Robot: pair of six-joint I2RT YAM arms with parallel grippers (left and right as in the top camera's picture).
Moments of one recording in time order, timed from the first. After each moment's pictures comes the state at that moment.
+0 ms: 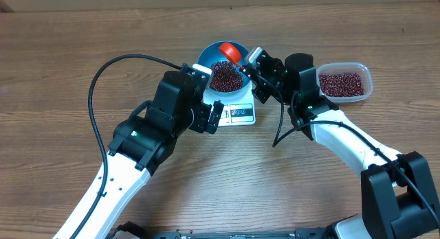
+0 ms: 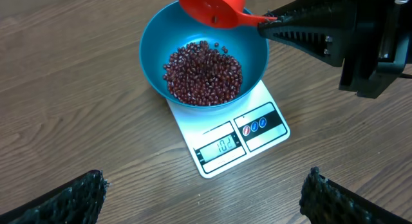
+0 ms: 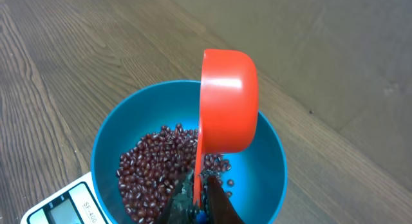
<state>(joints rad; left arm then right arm) -0.51 1.24 1.15 -0.68 -0.07 -0.09 0.34 1.66 0.95 0.27 -0.41 -0.42</state>
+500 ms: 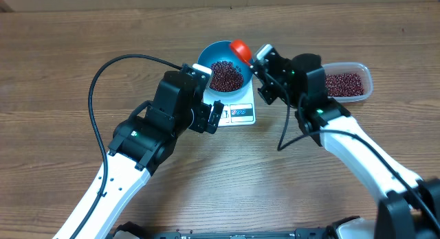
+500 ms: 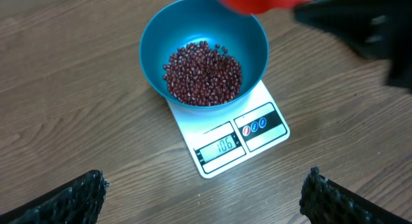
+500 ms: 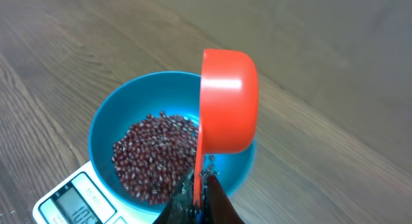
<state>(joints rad) -0.51 1.24 1.15 -0.68 -0.07 -0.09 0.34 1.53 0.95 0.11 -0.30 -0.35</state>
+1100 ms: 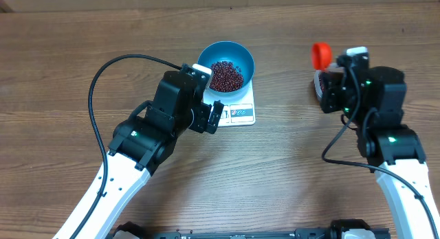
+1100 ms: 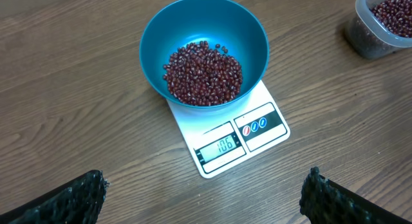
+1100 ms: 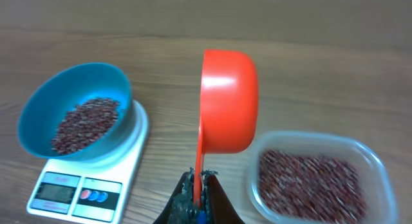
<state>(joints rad) -0.51 1.24 1.15 -0.68 -0.07 -0.09 0.00 1.11 0.95 -0.41 -0.20 -0.03</state>
